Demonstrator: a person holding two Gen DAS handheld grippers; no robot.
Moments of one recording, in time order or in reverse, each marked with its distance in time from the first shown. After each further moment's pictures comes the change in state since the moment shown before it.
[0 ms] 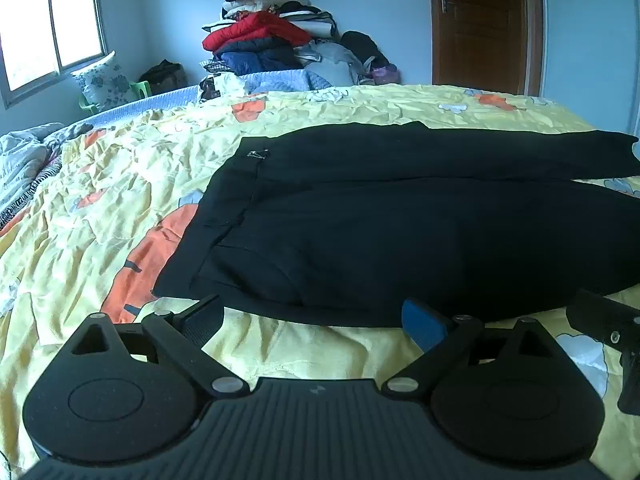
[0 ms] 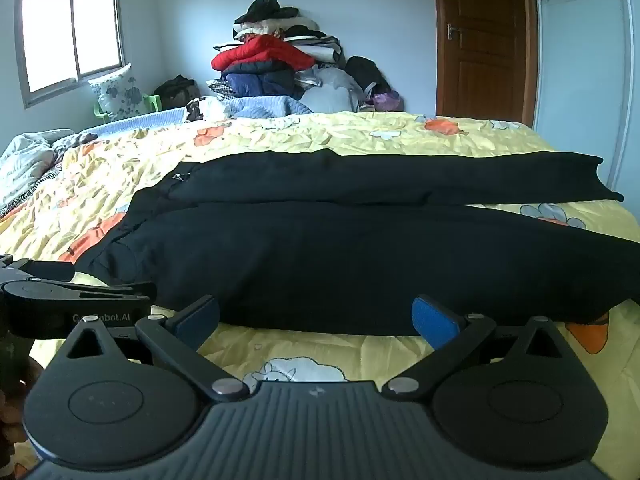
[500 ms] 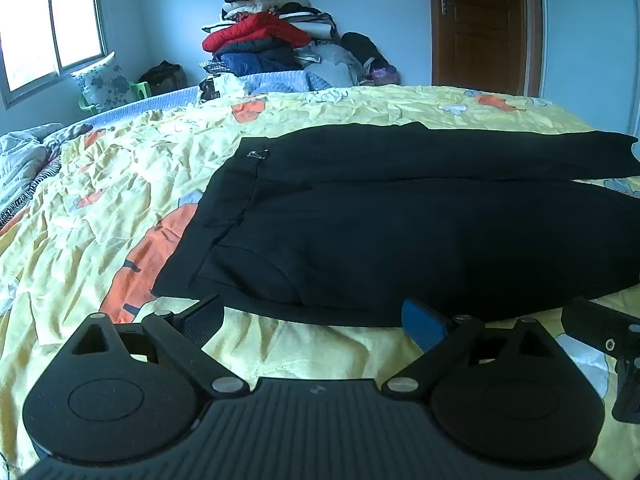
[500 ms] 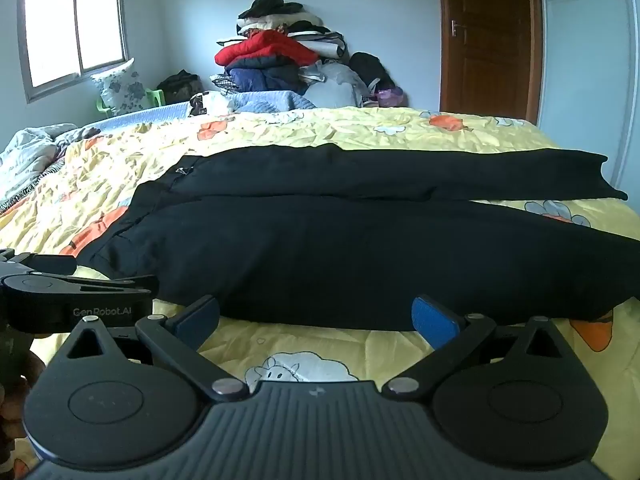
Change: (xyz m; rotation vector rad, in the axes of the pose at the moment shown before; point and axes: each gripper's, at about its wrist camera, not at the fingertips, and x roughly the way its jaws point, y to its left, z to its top) left arm -0.001 -0.002 0.001 -0.002 -0.002 -0.005; right arm 0.002 -0.001 0.001 -0.002 0.007 0.002
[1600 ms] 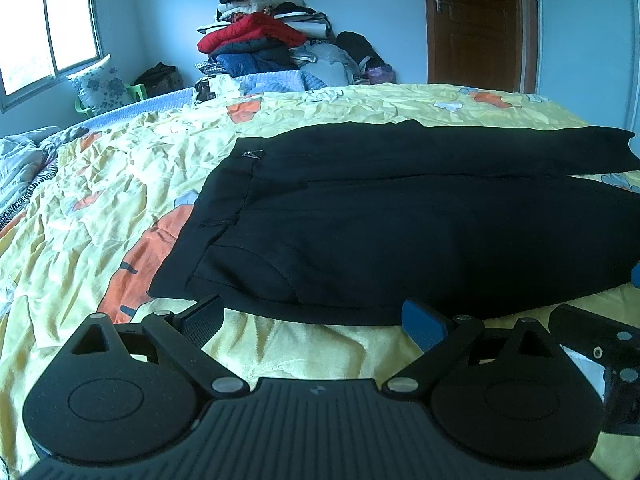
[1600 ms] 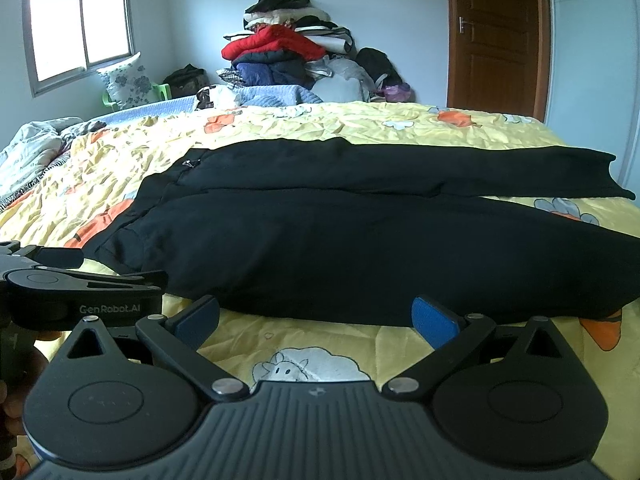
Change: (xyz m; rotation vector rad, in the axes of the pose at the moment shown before) left arm 0.002 -0.001 -0.003 0.009 -0.003 -0.006; right arm 0.006 0.009 -0.005 -0.009 0.019 0.018
